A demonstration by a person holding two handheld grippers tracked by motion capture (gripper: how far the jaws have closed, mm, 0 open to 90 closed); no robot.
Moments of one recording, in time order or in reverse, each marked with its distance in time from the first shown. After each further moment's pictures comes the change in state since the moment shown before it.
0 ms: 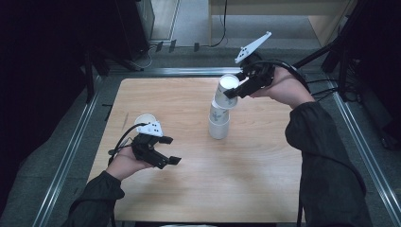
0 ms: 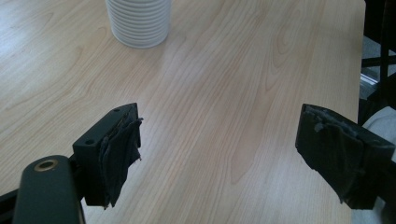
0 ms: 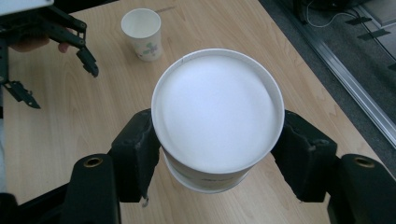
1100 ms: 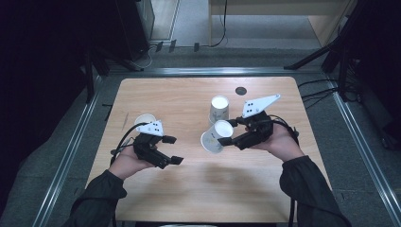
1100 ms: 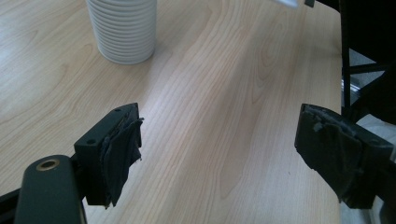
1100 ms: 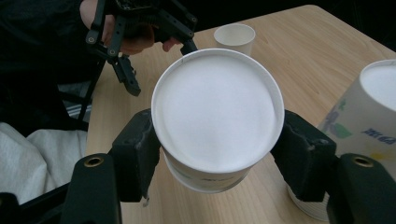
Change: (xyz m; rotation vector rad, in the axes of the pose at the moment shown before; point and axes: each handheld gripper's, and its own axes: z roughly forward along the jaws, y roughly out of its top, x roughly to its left) left arm -0.001 0.003 0.002 -0.043 -0.051 0.011; right arm 0.082 -0.097 0.043 -0.269 0.217 0.024
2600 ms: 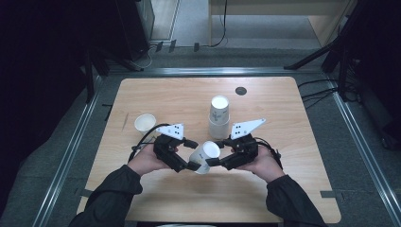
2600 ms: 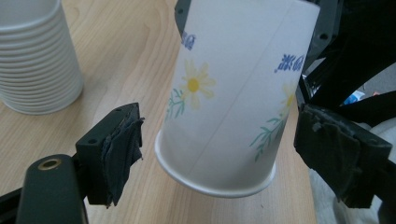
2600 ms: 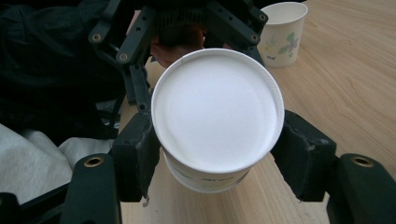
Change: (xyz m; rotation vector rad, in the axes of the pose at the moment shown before) left arm -0.009 0.022 0.046 -0.009 -0.215 0.109; right arm 0.021 -0.046 0.050 -0.070 0.118 0.095
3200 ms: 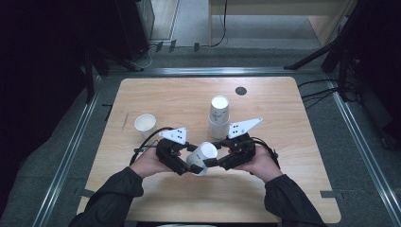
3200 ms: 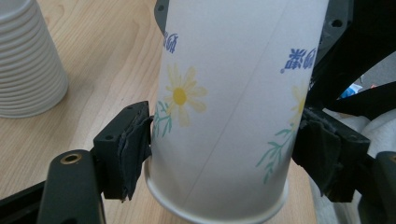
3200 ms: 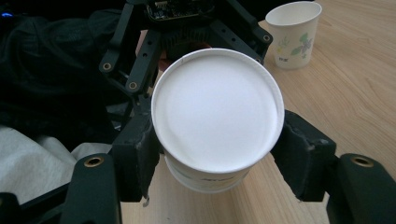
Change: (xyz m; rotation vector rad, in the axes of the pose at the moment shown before) left arm -0.006 -0.003 0.009 0.006 -0.012 0.032; right arm 0.000 0.003 0.006 -0.005 0.045 0.024
